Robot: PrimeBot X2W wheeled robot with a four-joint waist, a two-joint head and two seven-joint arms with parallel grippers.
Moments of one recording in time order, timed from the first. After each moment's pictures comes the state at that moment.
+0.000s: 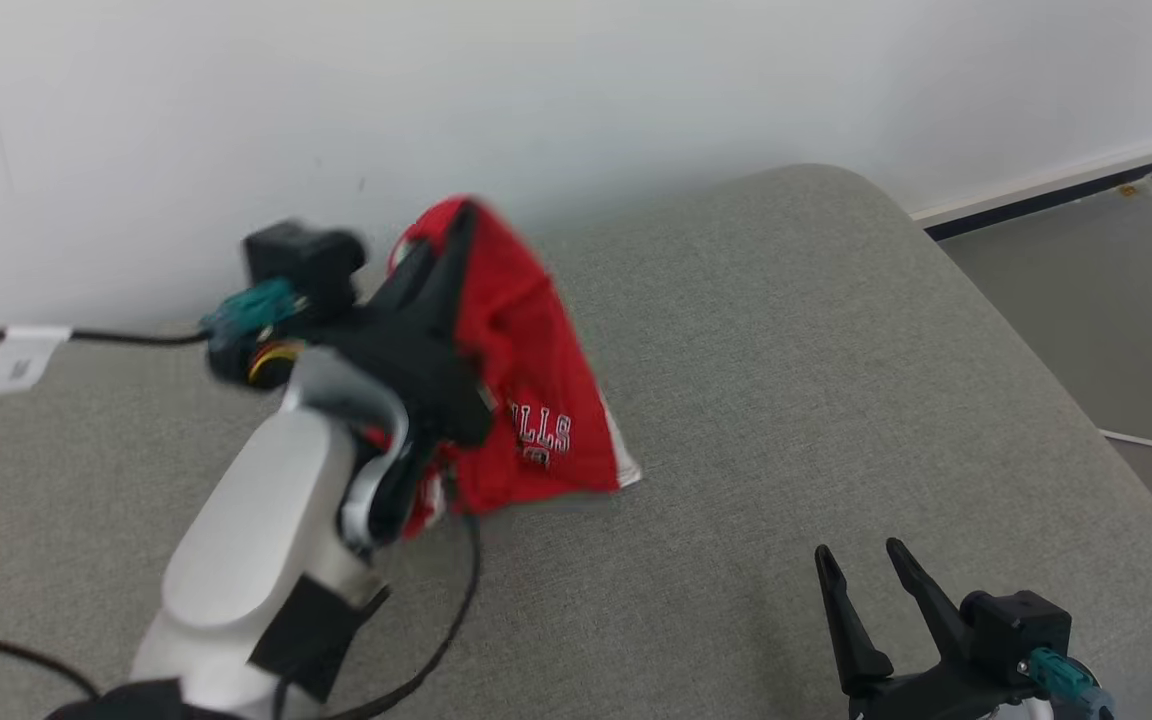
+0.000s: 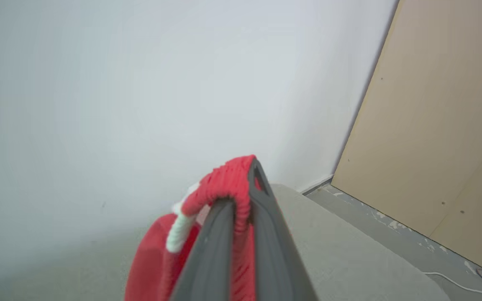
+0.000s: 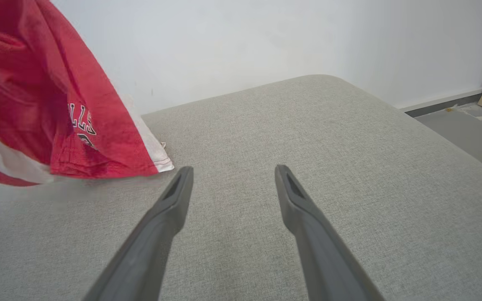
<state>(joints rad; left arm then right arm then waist) -0.73 0.13 -0.40 0.43 -0.60 -0.07 0.01 0.01 -0.05 0.08 0.10 0.20 0.13 0.00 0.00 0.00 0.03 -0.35</state>
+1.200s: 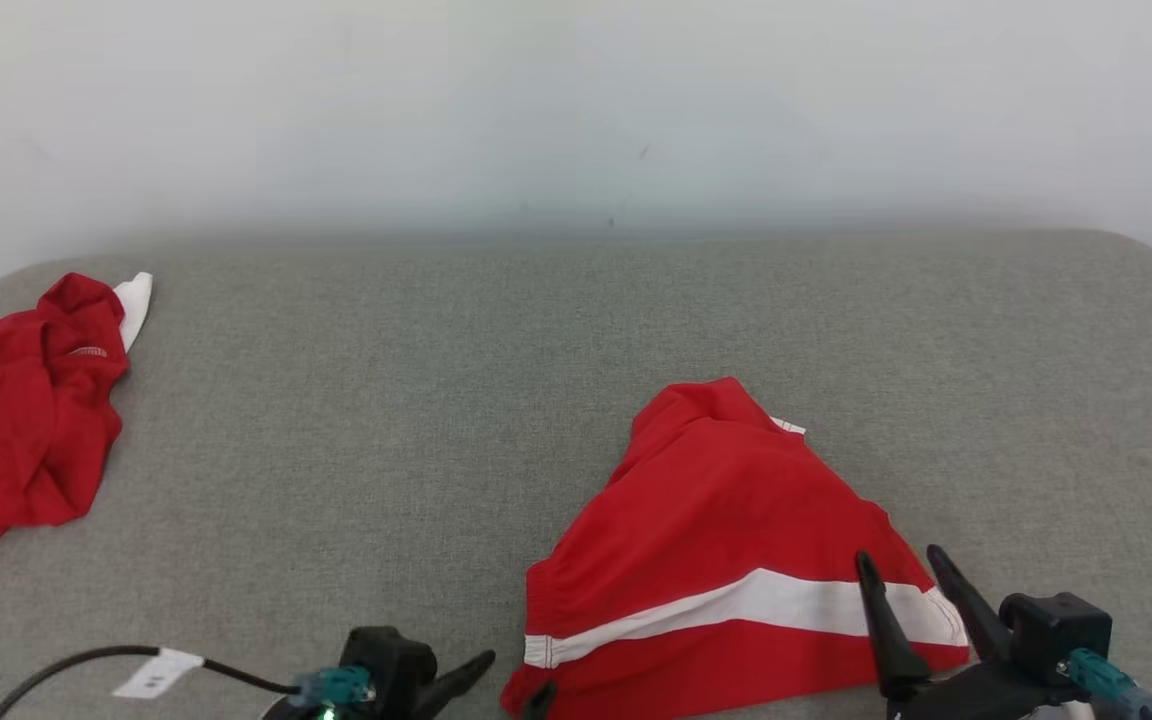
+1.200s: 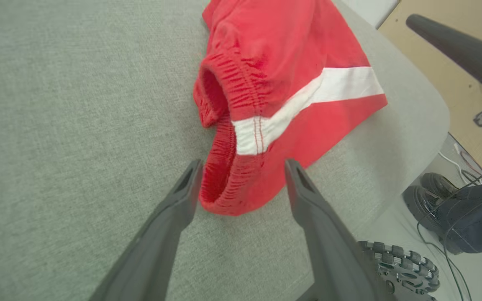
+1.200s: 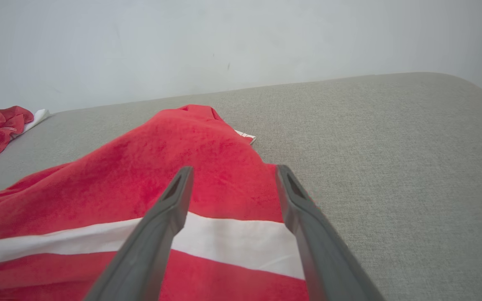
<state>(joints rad) -0.22 0.42 -0.75 0.11 -0.74 -0.08 0.17 0.04 -0.06 0.02 0.07 0.20 0.13 0.05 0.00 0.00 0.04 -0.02</state>
